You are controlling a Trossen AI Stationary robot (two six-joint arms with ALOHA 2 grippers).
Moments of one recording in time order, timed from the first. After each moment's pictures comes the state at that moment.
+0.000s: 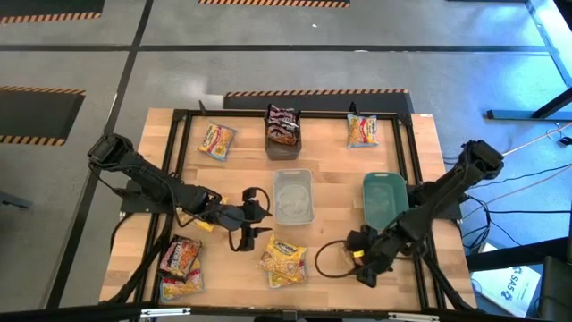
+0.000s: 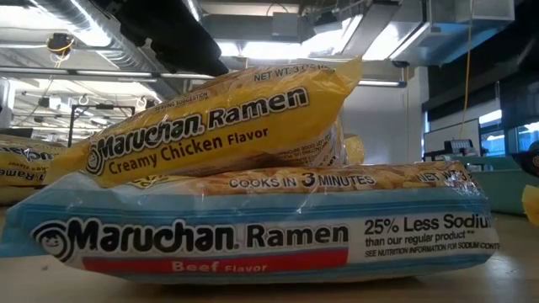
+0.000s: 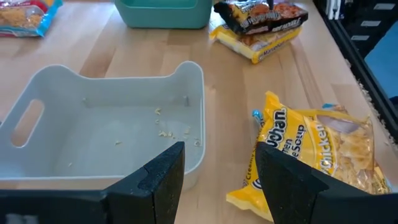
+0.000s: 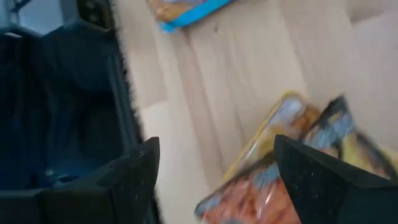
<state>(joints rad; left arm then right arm) -0.41 1.41 0.81 0.01 -0.38 -0.28 0.75 1.42 0.92 -0.49 0.06 1.07</state>
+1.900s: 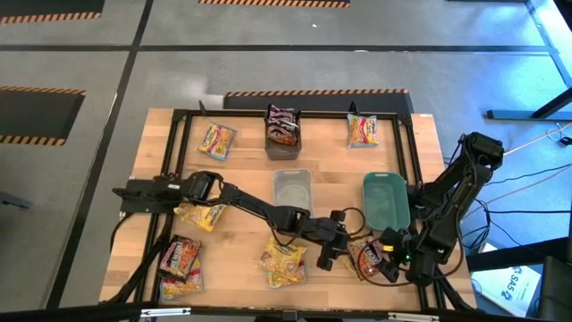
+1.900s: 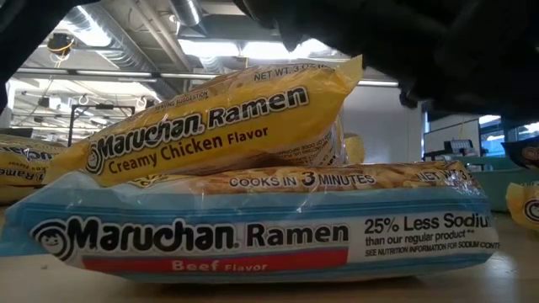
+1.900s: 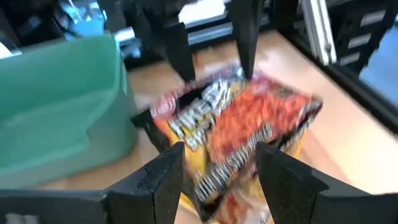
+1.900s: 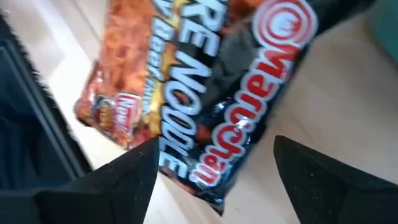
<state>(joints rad) -0.26 2.38 1.84 0.07 -0.05 0.12 1.12 1.31 0.65 -0.54 0.32 1.77</state>
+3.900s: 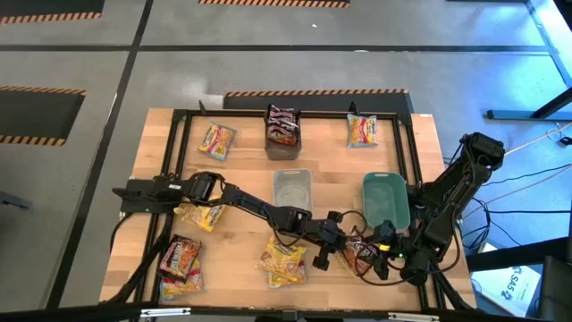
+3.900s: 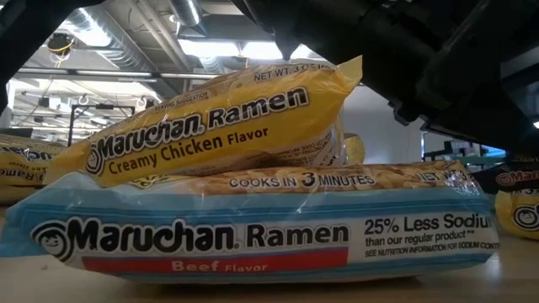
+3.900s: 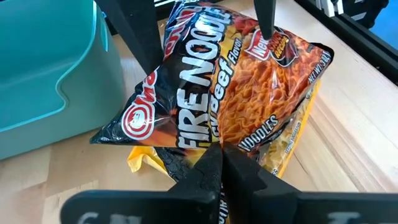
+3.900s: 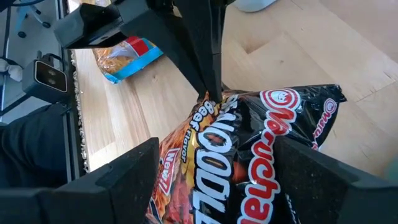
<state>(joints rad) -0.25 2.40 1.86 -0.03 -0.05 0.13 1.05 1.31 0.65 -0.41 0.67 1.43</state>
